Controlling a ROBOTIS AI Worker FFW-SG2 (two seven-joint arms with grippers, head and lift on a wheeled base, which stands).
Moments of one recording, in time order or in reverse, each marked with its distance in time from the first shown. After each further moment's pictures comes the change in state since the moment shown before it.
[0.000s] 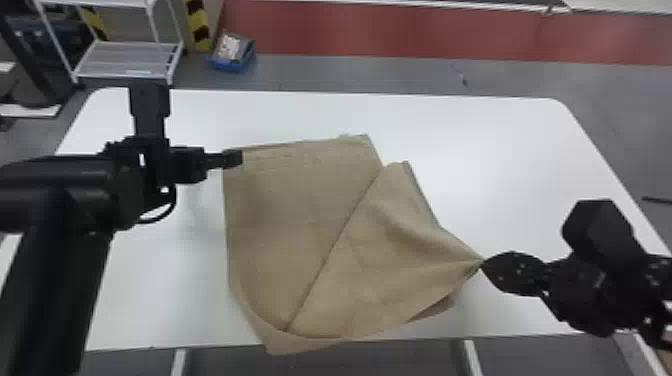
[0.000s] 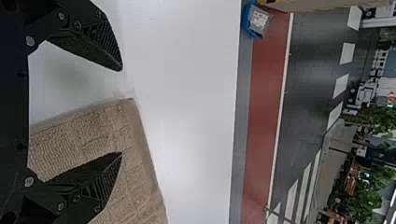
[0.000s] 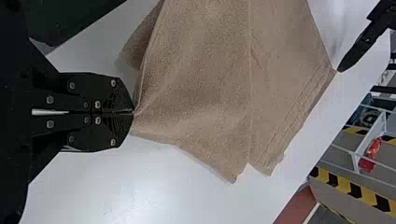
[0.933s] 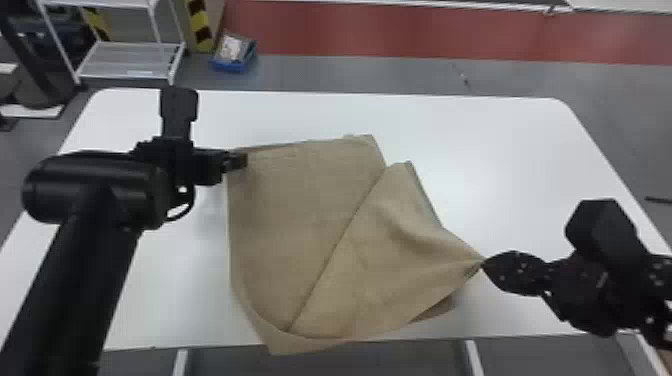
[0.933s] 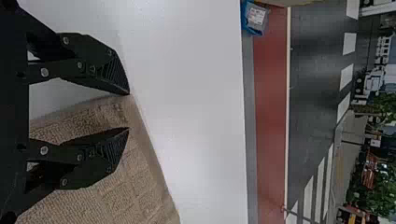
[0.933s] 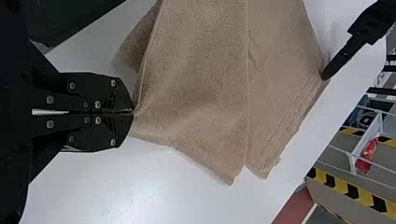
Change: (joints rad) left arm -0.045 -0.009 -0.085 0.106 -0.077 -0.071 0.021; right arm -0.001 0.000 -0.009 0.004 -0.017 -0.009 -0.002
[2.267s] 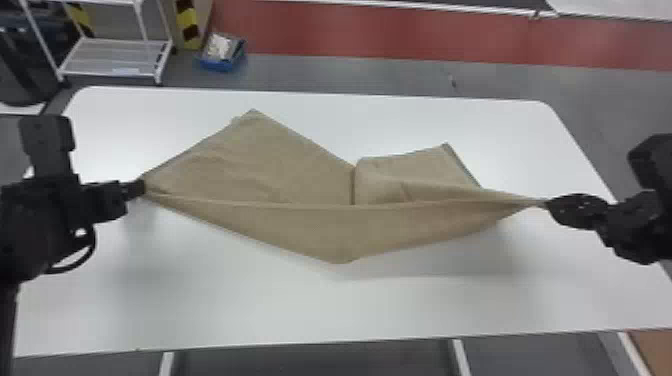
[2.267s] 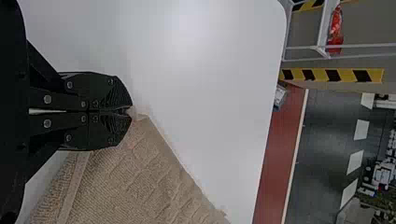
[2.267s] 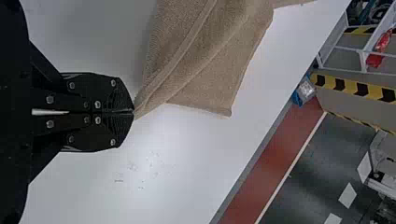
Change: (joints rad) left arm 0.263 0.002 0.315 -0.403 0.107 0.259 0.124; right arm -0.284 0.007 -0.209 0.254 0.011 0.008 -0.051
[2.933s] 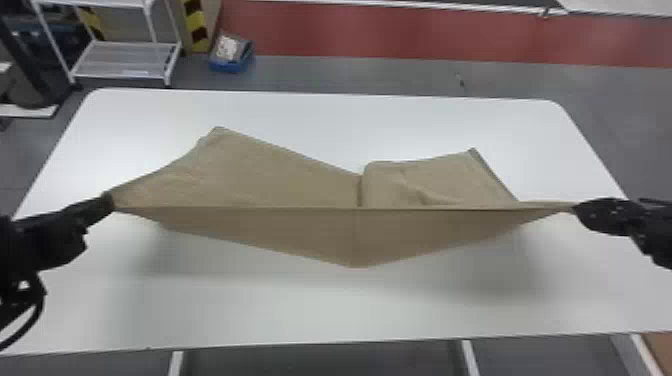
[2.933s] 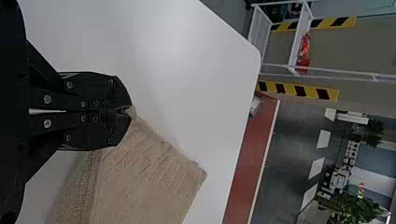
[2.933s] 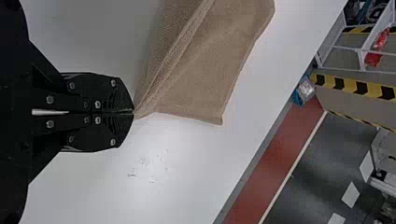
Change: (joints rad) left arm 0.315 -0.044 0.138 -0.508 0.155 0.073 0.041; right arm 0.022 0.002 -0.062 -0.048 -0.012 0.010 0.050
